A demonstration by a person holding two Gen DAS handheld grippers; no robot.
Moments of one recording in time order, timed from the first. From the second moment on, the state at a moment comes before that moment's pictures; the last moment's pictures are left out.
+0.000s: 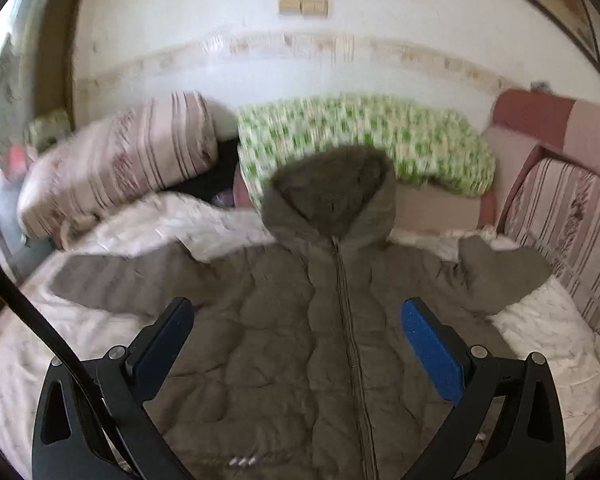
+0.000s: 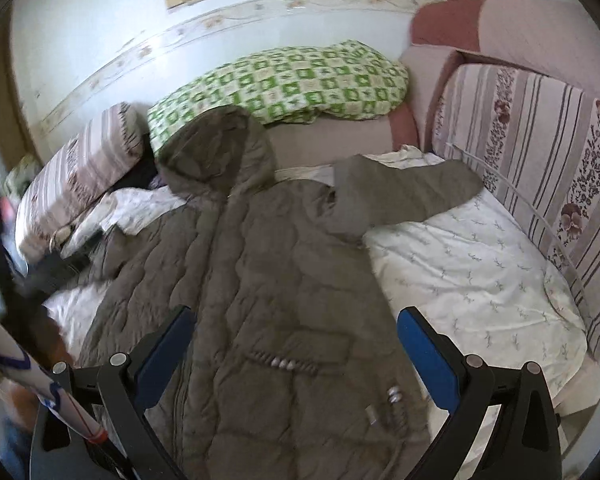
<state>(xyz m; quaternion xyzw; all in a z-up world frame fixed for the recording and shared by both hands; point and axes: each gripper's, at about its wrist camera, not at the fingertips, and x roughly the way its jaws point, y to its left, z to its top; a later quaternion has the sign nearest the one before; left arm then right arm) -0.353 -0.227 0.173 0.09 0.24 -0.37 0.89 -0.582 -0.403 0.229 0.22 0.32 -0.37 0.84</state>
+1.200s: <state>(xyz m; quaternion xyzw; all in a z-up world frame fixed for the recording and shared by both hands) -0.252 -0.269 0.074 0.14 0.35 -0.32 0.87 -0.652 -0.872 0.091 0.46 0.30 -0.49 0.68</state>
